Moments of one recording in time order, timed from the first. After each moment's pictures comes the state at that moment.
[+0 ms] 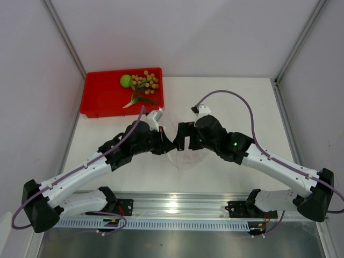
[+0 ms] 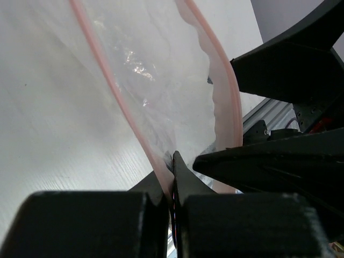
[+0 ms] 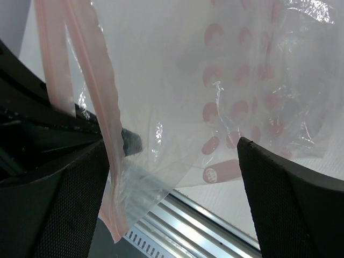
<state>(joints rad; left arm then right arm) -0.82 1.03 0.85 -0.32 0.11 -0.71 0.97 1.24 1.16 -0.53 0.19 0.63</state>
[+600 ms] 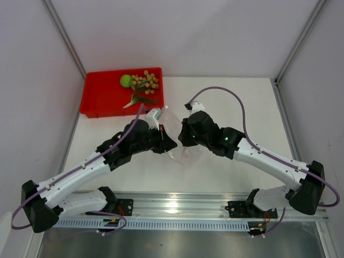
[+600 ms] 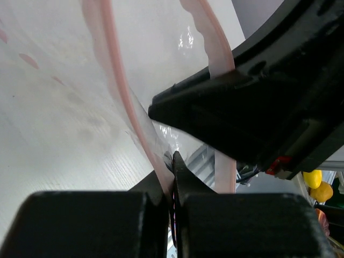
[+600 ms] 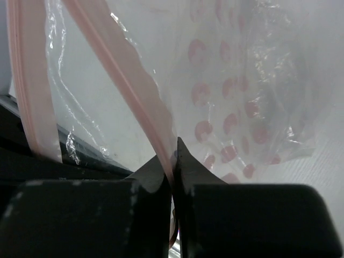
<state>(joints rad) -0.84 1.02 0.88 -0.32 0.12 -0.71 0.97 1.32 1.20 -0.50 0.20 0.62</state>
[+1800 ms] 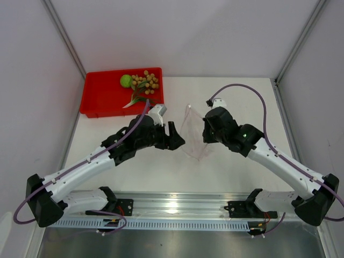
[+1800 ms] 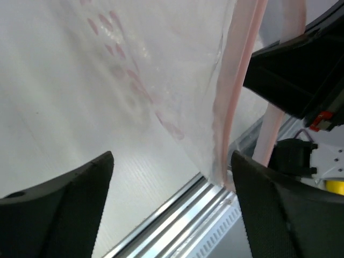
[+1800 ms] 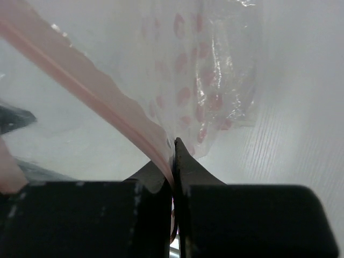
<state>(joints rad) -0.83 1.10 0.94 -0.33 0.08 -0.64 0.80 1.20 1.19 -0.72 0.28 0.53</state>
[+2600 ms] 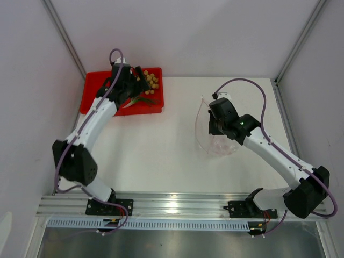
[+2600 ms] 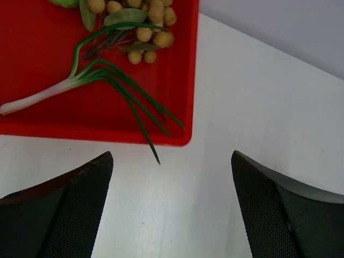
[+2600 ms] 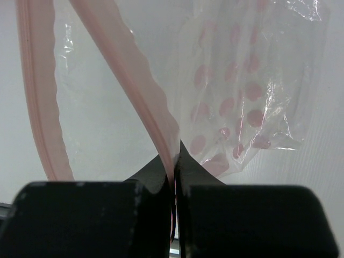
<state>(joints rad) -0.27 1.57 1.49 -0.45 -0.12 -0.56 0.65 1.31 1.24 -0.74 0.29 0.48</state>
